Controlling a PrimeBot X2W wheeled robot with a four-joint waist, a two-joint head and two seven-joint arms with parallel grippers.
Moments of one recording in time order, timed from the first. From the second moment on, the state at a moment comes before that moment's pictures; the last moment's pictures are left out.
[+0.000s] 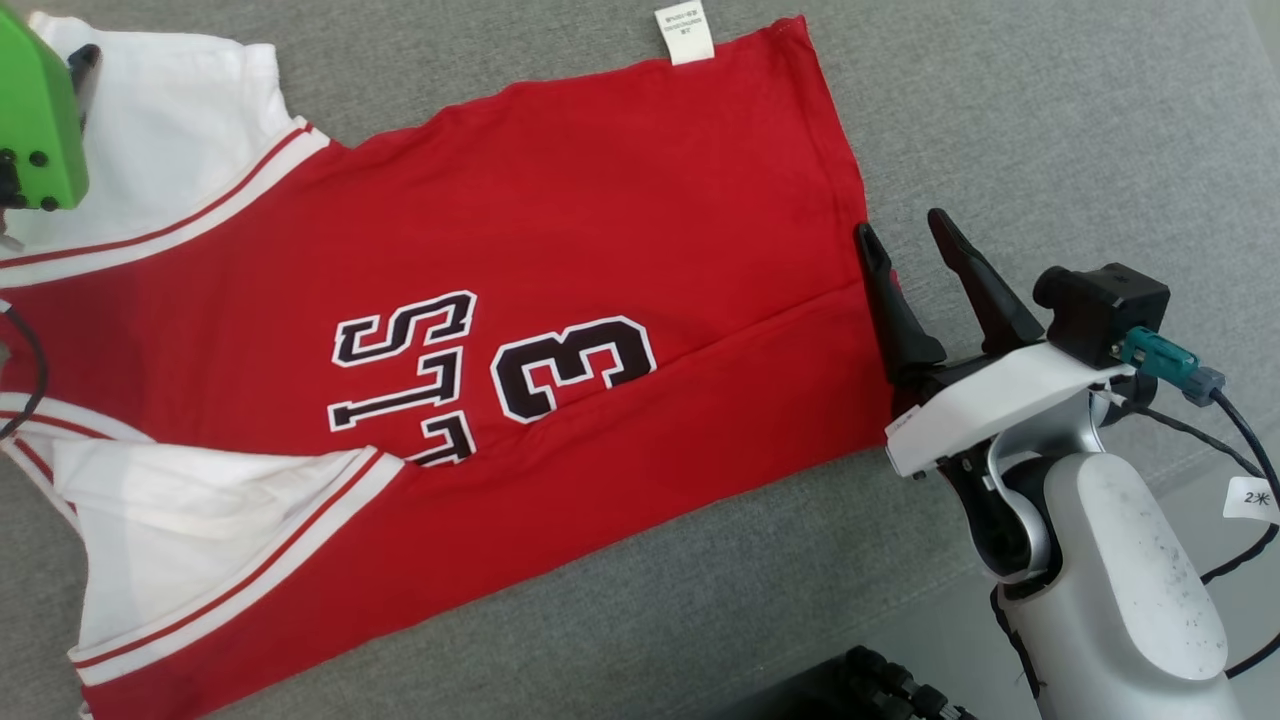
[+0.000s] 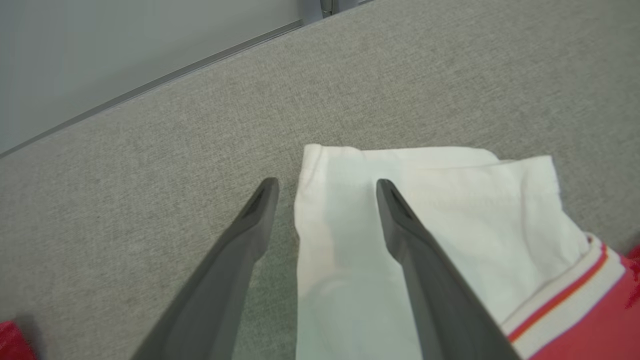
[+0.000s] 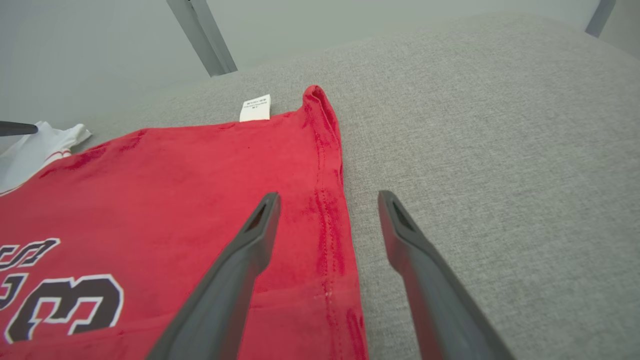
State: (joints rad) left arm -1.00 0.51 -0.27 0.45 -0.46 -0.09 0.78; right arm -0.36 -0.05 0.14 0.08 0.34 0.13 0.02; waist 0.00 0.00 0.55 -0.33
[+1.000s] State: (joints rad) left arm -1.00 0.36 -0.30 0.43 -0.52 -0.09 0.55; right arm -0.79 -0.23 0.21 0.41 0.16 0.13 0.24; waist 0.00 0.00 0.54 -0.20
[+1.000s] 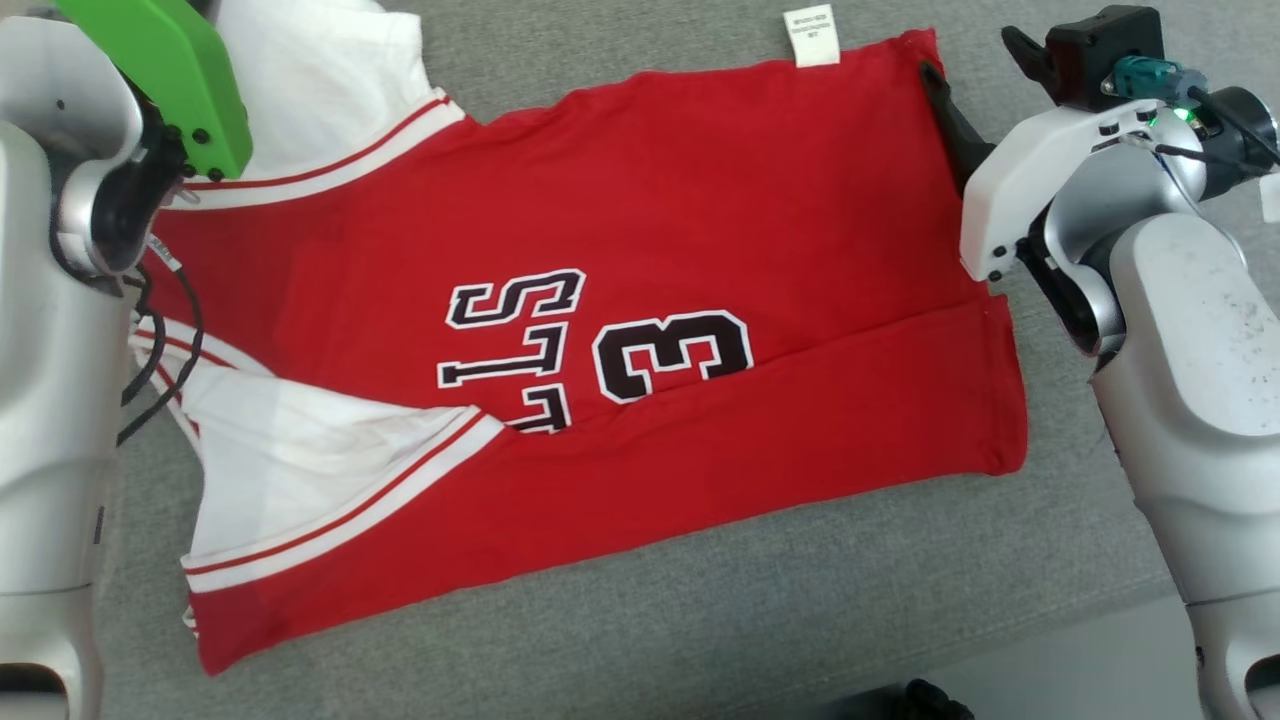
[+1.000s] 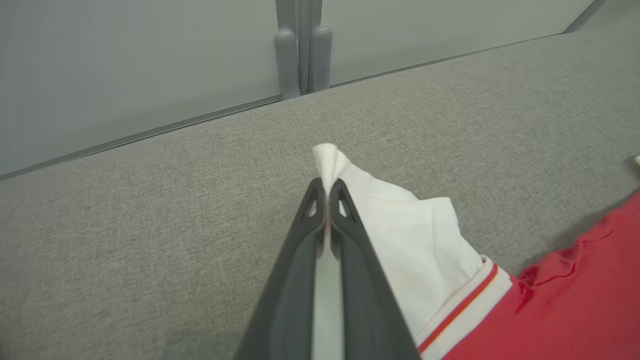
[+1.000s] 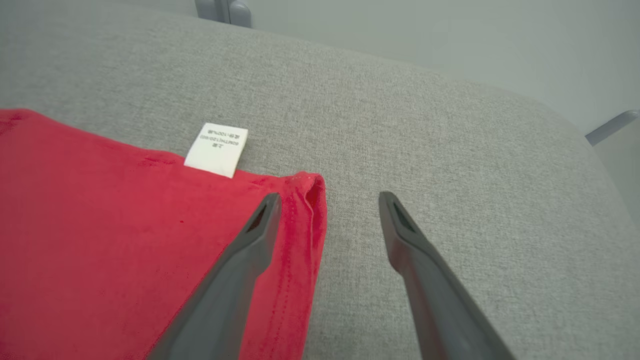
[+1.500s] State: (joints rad) left arm -0.96 0.30 -0.34 0.47 -0.57 -0.12 0.40; right arm -0.92 -0.33 0.30 0.66 0.19 0.13 0.30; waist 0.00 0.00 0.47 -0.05
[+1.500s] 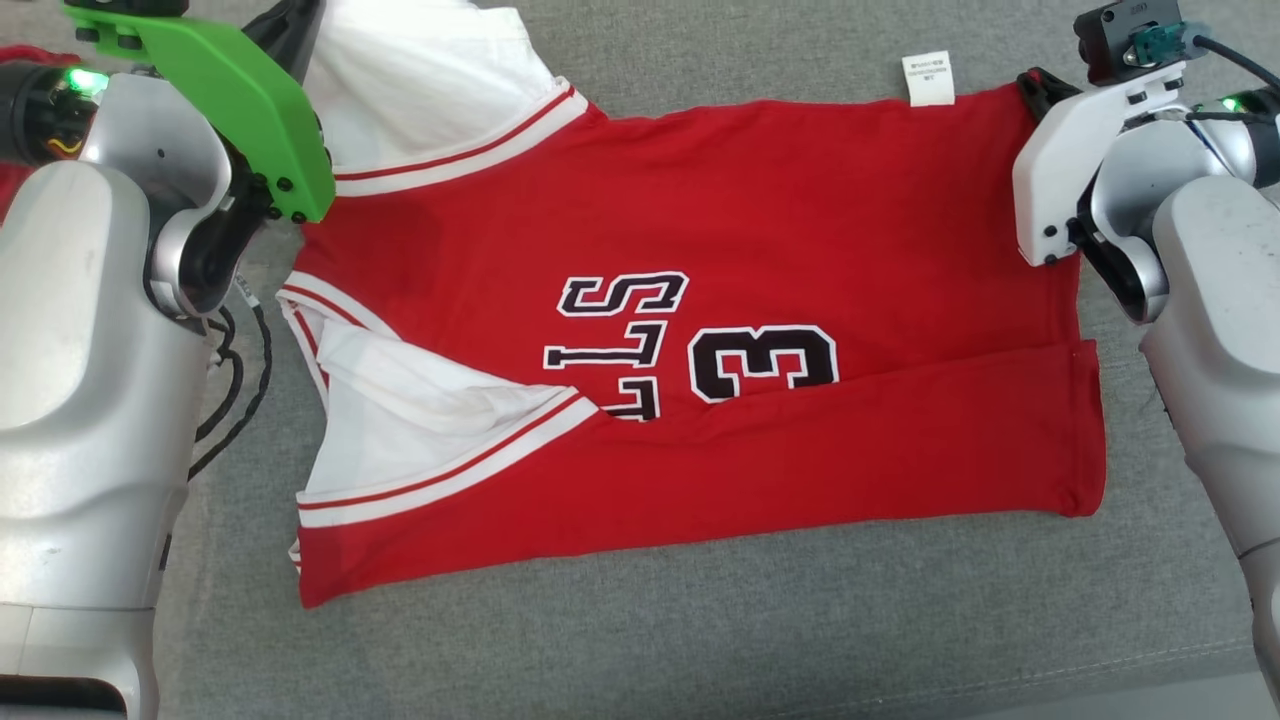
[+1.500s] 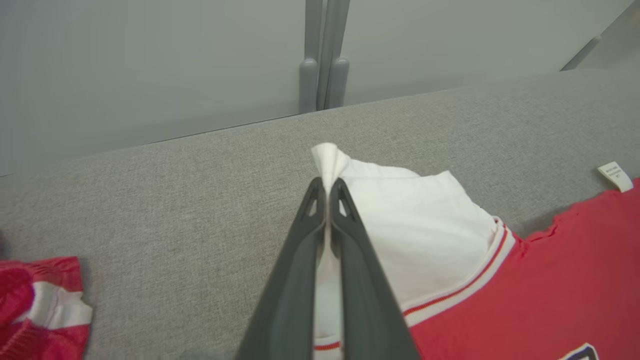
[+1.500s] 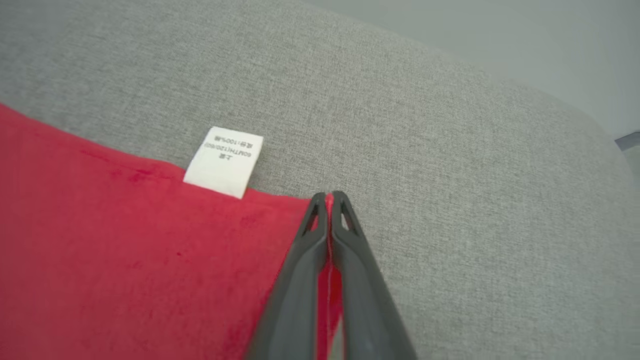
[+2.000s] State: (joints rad) left arm -0.85 0.31 -0.33 0.45 -0.62 -0.12 0.24; right arm -0.89 -0.32 0.28 0.68 0.20 0.13 0.06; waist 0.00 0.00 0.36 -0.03
